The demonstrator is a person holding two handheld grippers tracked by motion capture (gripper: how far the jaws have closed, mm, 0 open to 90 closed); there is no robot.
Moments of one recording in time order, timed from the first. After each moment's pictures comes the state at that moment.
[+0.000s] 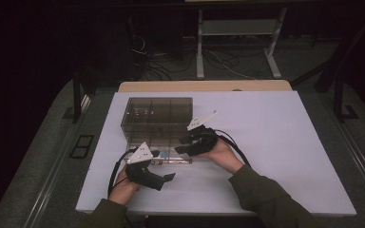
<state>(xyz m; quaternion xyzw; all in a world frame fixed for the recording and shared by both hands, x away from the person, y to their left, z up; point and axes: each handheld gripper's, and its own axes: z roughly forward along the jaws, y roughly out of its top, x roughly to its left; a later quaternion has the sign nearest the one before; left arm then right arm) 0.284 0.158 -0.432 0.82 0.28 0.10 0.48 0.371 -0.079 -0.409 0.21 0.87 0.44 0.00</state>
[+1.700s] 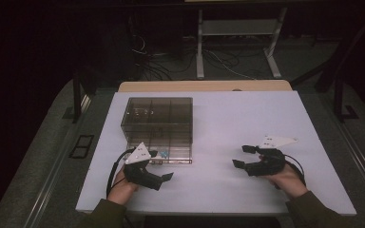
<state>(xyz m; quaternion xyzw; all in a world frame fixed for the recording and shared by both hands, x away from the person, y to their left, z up) 0.283 0.164 -0.434 0.82 0.28 0.10 0.48 0.294 -0.254 -0.427 0.33 0.81 0.48 0.10</state>
